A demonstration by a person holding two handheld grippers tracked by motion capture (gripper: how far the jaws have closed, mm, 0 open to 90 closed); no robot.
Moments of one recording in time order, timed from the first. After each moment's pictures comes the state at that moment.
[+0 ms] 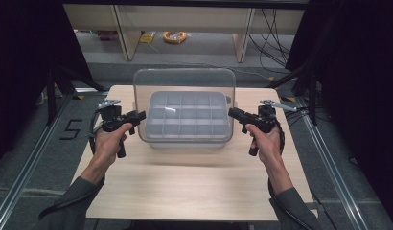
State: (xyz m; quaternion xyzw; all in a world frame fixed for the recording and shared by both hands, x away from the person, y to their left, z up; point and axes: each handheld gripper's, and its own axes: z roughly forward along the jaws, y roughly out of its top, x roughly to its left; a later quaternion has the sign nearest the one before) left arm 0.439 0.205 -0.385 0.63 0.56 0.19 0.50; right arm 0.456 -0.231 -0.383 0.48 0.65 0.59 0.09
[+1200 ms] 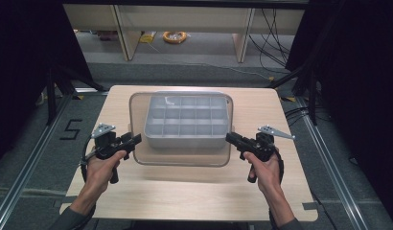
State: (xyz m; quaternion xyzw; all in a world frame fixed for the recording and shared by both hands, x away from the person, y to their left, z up) left arm 0.380 0.214 -0.420 0.65 0.55 0.19 0.49; right arm 0.392 -0.223 -0.420 0.48 0.65 0.58 0.07
